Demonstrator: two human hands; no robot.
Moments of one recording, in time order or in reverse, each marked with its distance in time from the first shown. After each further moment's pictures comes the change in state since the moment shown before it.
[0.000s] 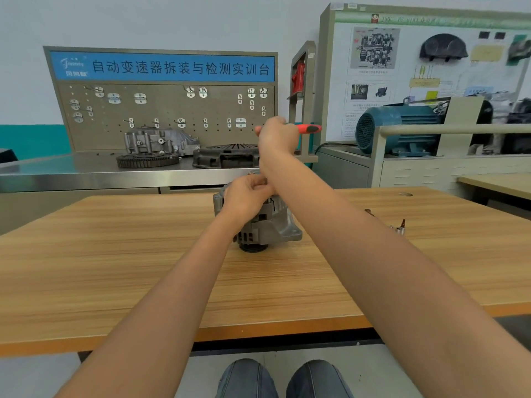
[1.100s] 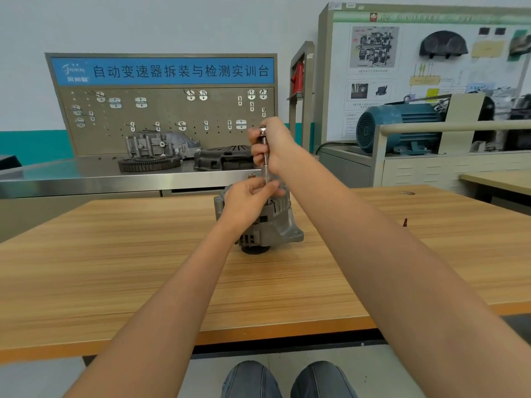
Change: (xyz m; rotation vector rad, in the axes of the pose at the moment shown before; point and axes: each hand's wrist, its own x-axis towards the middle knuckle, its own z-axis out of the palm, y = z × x) left_hand -0.010 -0.001 -0.002 -0.057 -0.026 0.068; right_hand 0.004 -0.008 -0.011 0.104 -0.432 0.255
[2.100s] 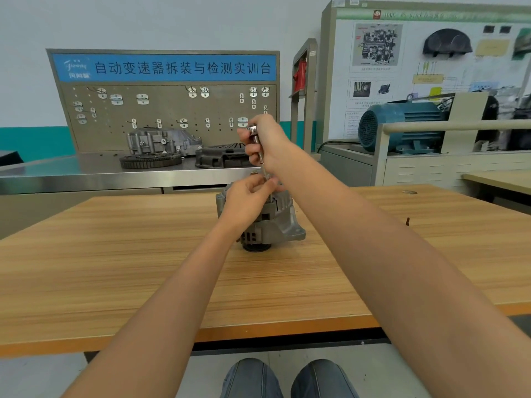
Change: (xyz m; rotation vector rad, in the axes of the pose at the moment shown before) left_hand 0.001 -0.004 -0.003 -0.035 0.019 -0.010; right_hand -0.003 0.006 0.011 -0.135 0.016 -0.040
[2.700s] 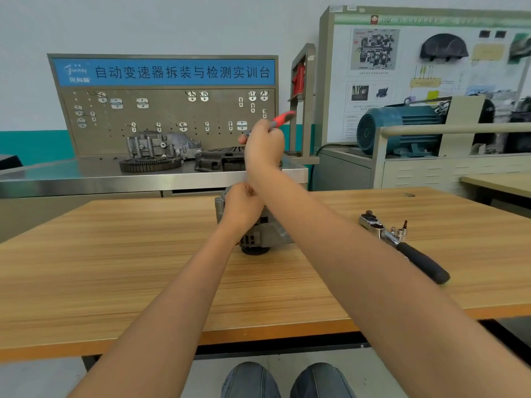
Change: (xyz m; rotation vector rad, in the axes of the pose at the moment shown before) left_hand 0.004 -0.002 0.002 0.132 0.080 -0.070; right_hand -0.006 0.018 0.015 0.022 0.294 -0.274
